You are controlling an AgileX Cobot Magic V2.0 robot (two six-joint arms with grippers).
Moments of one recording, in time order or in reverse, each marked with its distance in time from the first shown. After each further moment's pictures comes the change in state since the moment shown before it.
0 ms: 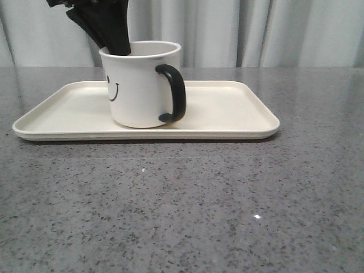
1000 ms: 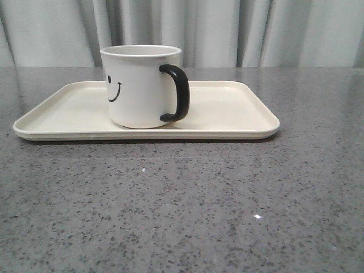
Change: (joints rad) left arm 0.000 -0.229 -0.234 0.180 0.036 -0.040; right arm 0.000 0.000 0.000 0.000 0.004 0.000
